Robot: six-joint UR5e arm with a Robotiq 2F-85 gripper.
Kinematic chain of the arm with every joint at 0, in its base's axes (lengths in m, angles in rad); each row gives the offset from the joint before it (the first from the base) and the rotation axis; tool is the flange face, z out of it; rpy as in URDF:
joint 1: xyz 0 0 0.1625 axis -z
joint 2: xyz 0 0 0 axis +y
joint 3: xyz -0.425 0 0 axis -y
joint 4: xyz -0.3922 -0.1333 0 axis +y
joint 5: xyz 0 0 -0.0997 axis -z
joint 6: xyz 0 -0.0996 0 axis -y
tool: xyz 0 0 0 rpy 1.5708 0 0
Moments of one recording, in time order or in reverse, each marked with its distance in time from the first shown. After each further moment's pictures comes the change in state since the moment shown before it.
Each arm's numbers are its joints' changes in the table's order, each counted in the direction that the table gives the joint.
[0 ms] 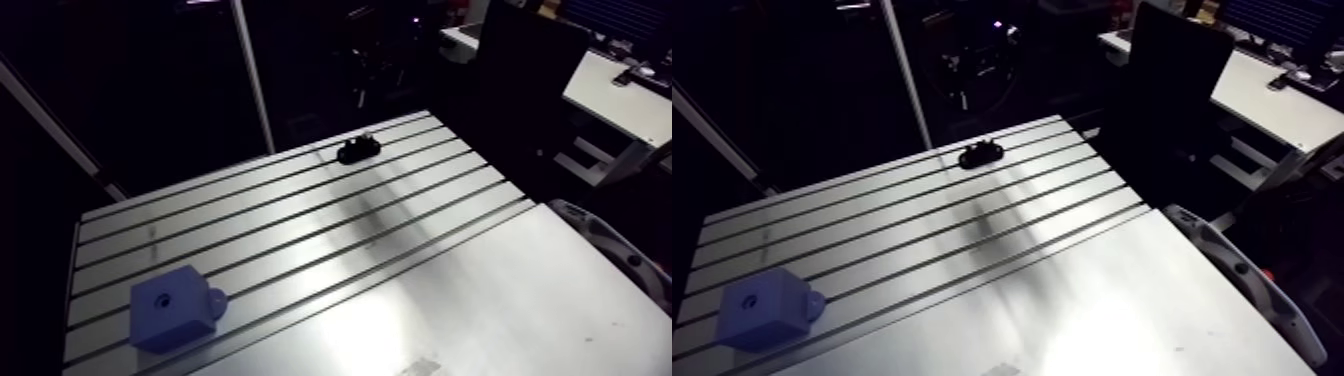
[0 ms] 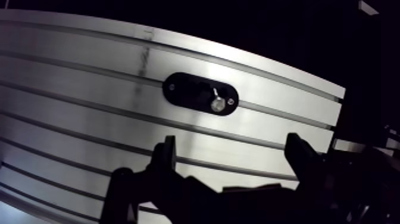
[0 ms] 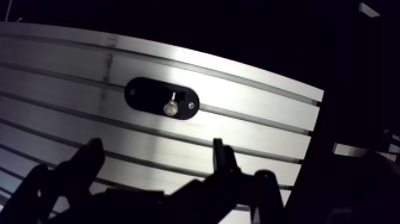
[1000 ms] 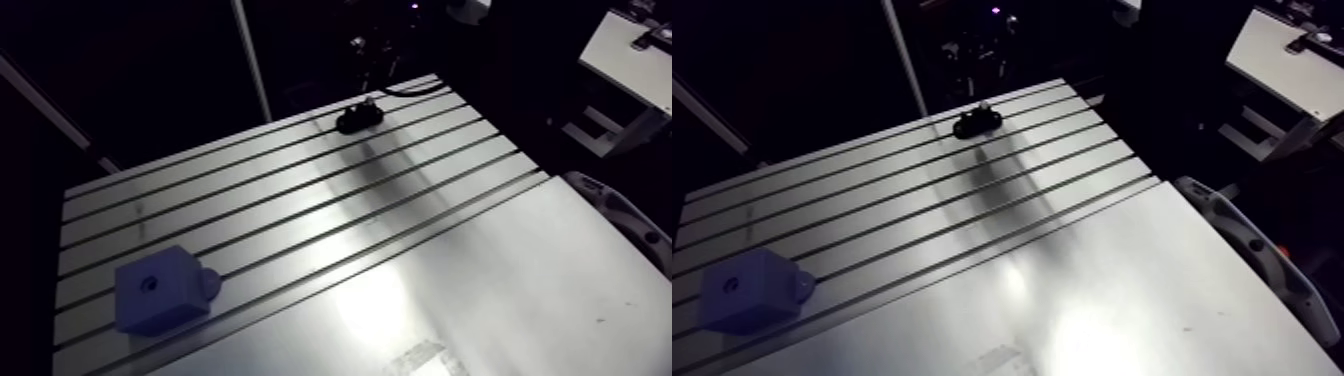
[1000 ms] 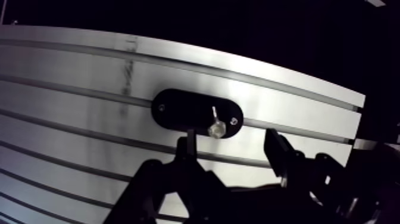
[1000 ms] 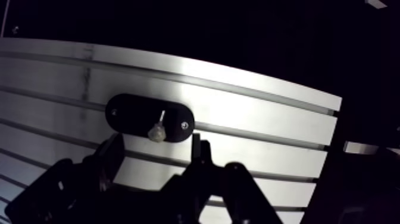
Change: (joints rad) arm 0.004 -0.106 -0.011 0.084 0.009 0.043
